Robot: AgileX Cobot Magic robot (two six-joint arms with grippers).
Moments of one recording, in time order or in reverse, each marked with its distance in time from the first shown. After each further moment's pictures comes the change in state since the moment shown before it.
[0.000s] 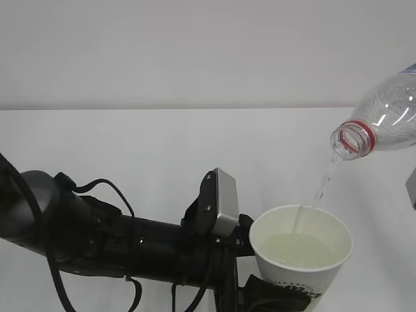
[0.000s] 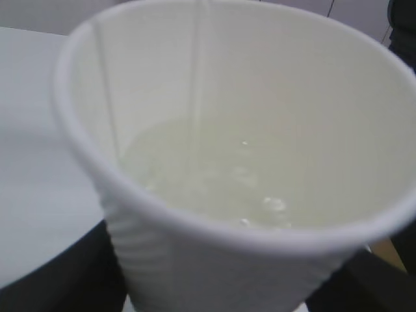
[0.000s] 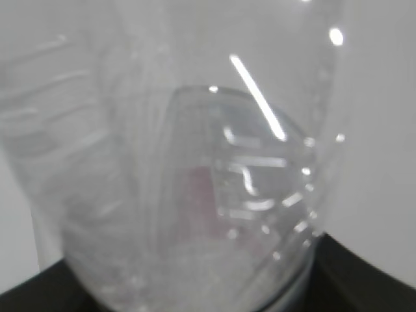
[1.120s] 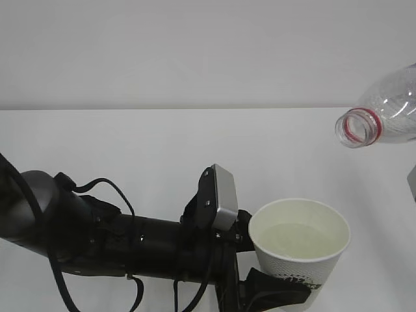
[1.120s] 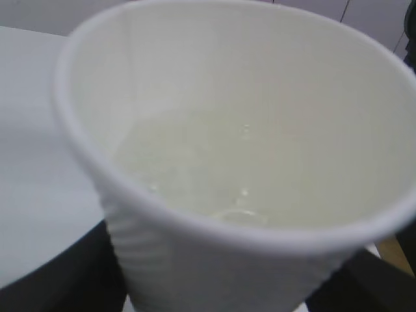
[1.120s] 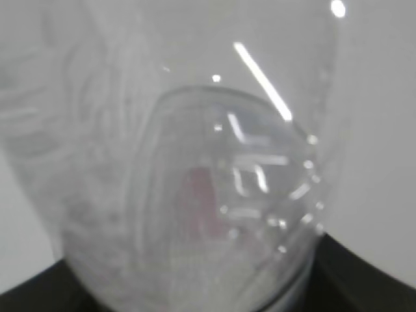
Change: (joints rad) left arm 0.000 0.000 0.000 -0.038 0.000 0.000; right arm 0.000 0.000 0.000 0.000 -0.002 0.108
